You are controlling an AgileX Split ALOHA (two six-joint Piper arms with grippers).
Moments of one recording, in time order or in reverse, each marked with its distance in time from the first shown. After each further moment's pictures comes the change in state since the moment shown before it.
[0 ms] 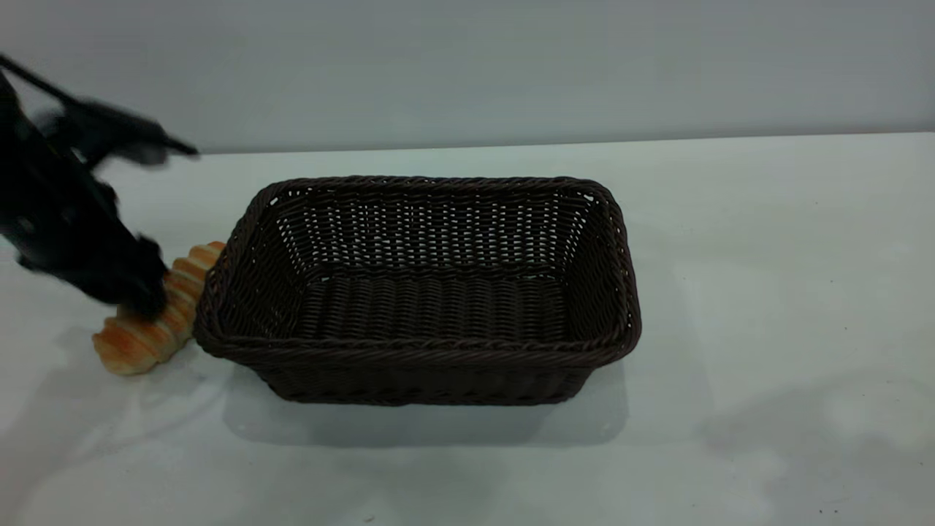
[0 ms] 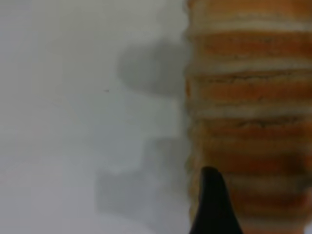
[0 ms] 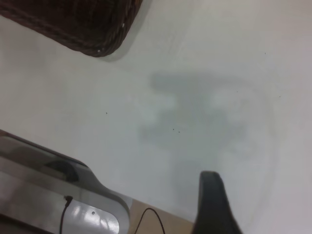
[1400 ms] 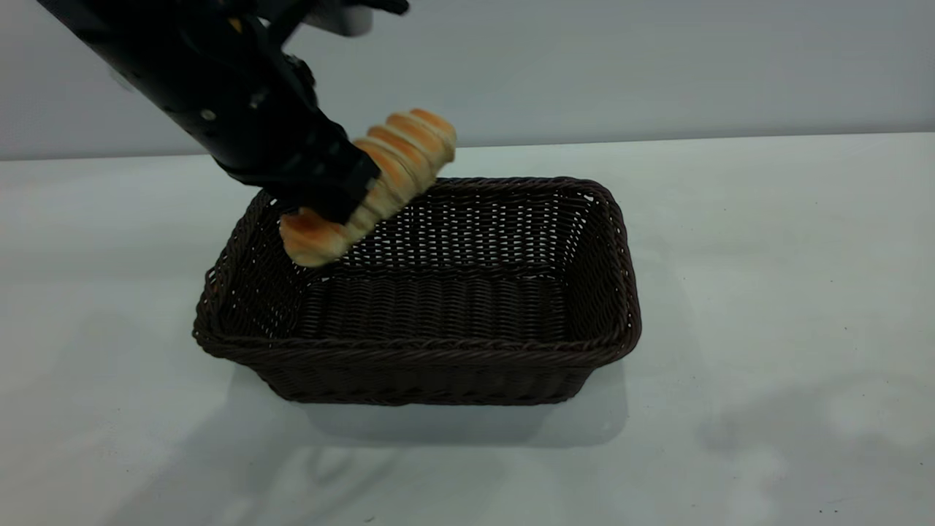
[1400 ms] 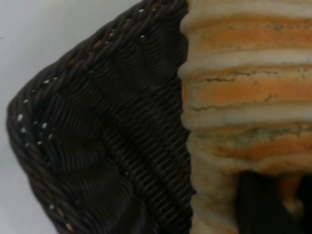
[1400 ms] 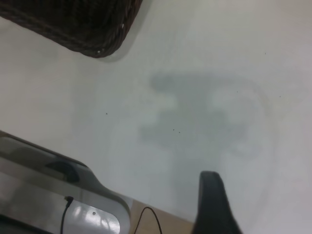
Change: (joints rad) left arm -0.436 -0.270 -0.007 -0.052 0.071 -0.215; right arm 0.000 0.001 0.000 0.000 -0.002 0.005
